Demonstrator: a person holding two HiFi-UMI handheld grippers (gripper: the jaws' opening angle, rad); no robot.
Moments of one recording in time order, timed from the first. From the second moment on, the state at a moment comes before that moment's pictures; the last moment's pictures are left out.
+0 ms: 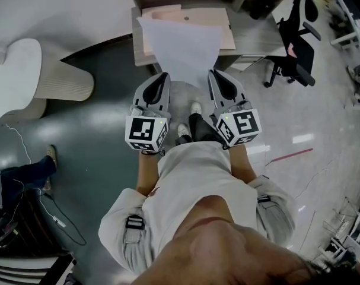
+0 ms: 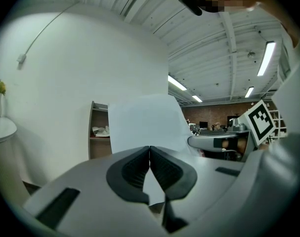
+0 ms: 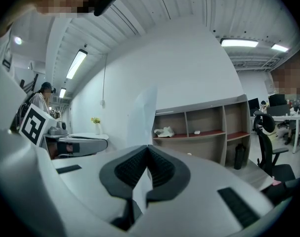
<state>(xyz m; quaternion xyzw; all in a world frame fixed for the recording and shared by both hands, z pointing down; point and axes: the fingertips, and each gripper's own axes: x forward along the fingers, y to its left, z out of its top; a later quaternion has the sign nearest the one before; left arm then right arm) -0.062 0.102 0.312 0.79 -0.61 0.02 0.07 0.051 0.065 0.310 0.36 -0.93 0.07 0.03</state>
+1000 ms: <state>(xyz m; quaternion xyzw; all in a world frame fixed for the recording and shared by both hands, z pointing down) -0.074 -0.026 0.295 0.77 -0.64 0.03 0.04 0.028 -0.069 0.300 0.31 -0.95 0.06 0.01</state>
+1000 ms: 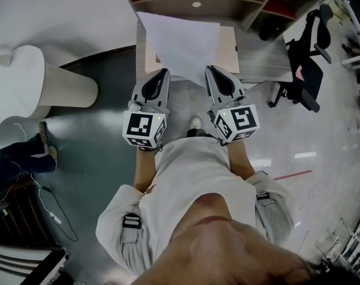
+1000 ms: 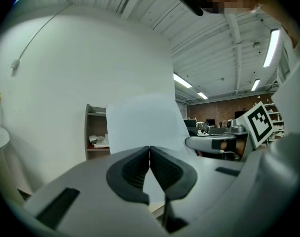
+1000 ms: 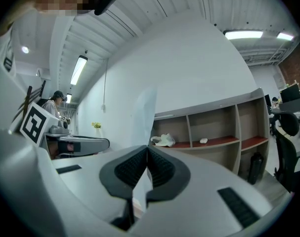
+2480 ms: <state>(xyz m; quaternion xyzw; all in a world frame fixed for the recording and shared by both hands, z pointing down) -0.097 -0.137 0.301 0.77 -0.63 0.05 0.03 -0.001 -0.174 0.304 0.31 -0.95 0.06 0.01</state>
